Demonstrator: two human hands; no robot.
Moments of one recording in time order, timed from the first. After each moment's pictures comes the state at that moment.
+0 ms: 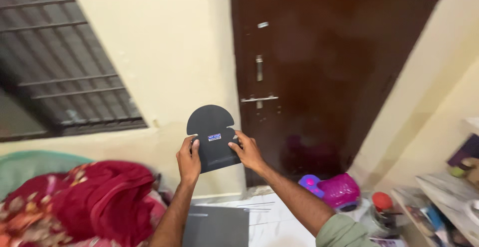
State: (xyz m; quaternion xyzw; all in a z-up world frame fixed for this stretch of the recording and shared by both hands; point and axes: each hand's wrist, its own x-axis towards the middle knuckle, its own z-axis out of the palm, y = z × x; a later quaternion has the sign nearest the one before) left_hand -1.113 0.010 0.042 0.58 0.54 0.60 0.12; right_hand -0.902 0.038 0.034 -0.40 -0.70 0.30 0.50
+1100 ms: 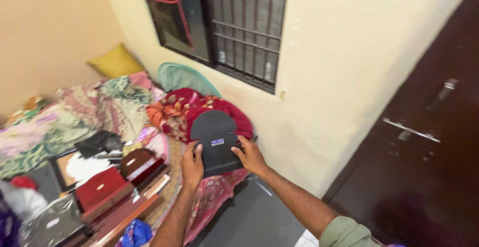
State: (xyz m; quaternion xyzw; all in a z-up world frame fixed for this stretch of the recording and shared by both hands) left_hand -1.333 -0.204 -0.018 0.31 0.76 0.58 -0.04; right_hand -1.190 -0.036 -0.019 -0.13 -0.81 0.49 0.31
